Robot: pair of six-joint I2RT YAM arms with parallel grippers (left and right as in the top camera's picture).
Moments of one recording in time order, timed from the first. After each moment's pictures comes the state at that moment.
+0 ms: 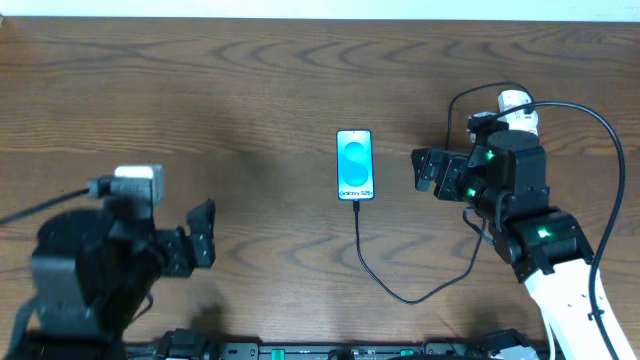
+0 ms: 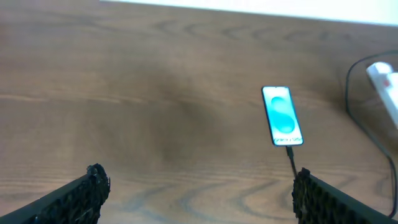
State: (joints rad) left arm -0.08 0.74 1.30 -1.20 0.10 -0.11; right arm 0.24 1.07 0.92 -0.56 -0.10 0.41
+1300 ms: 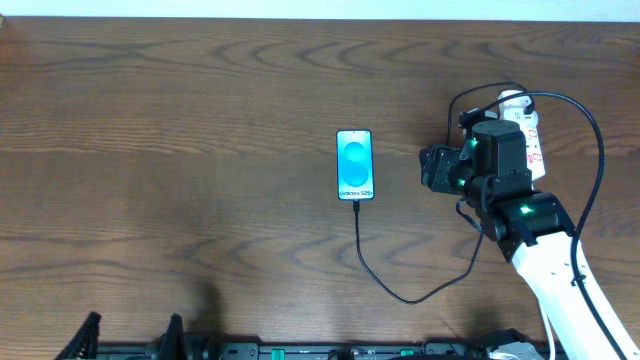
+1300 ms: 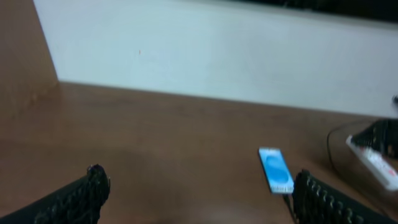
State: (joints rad) left arm 0.03 0.18 1.30 -1.28 0.09 -0.11; right arm 0.24 1.19 0.92 -0.53 -0.05 0.41
